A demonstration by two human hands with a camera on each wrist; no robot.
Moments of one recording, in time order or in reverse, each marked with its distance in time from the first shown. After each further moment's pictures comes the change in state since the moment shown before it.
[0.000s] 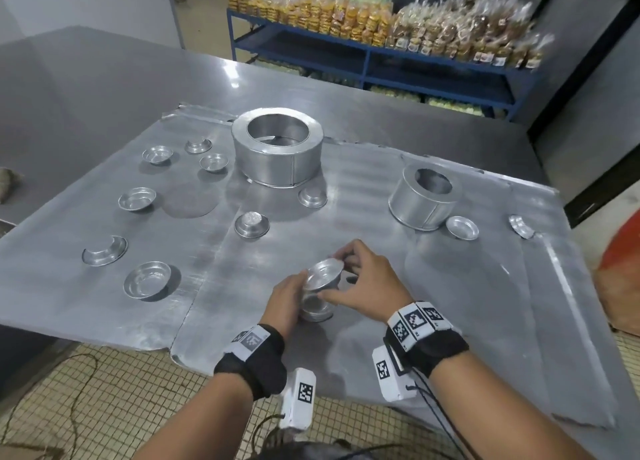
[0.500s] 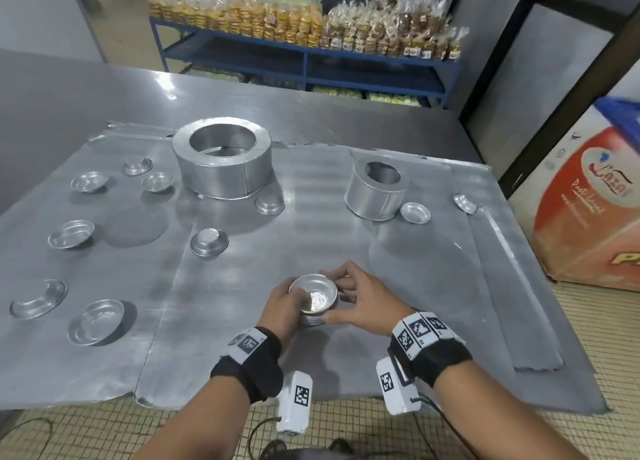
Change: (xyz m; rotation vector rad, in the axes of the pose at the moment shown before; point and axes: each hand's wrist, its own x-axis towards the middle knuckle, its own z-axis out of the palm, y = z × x) left_hand -0.001 0.009 0.039 0.132 -0.149 -0.032; right_hand -0.035 0.040 -0.019 0.147 -0.070 0.120
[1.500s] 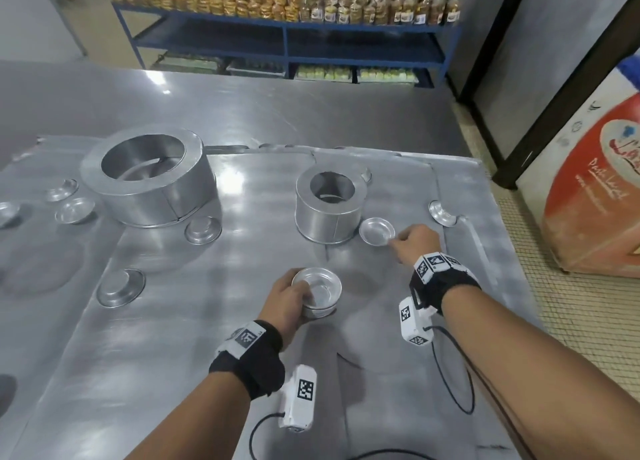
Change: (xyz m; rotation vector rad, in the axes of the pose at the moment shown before) left_hand 0.099 0.045 0.160 -0.119 0.045 -0.141; right_hand 0.124 0.124 -0.249 -0.276 0.558 0.456
